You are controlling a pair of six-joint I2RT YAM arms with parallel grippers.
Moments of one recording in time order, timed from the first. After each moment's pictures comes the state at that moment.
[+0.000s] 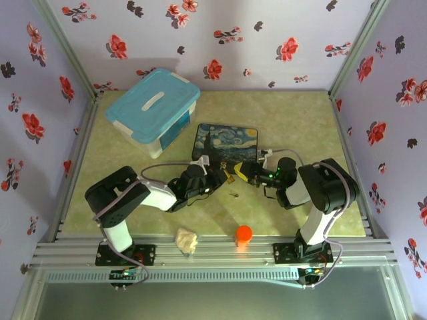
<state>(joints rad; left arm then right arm) -0.93 1.76 0.59 0.79 0.10 -1.32 0.31 1.76 0.30 1.25 -0.89 1.22</state>
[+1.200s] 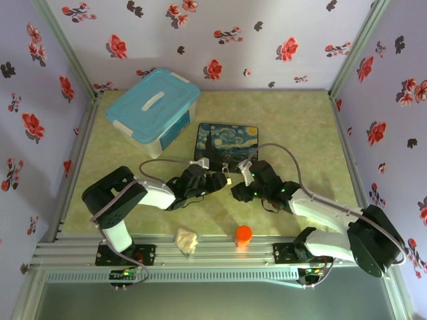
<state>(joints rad) -0.90 1.71 0.58 0.59 0.09 -1.08 0.73 1.18 0.52 -0.17 -0.16 0.22</state>
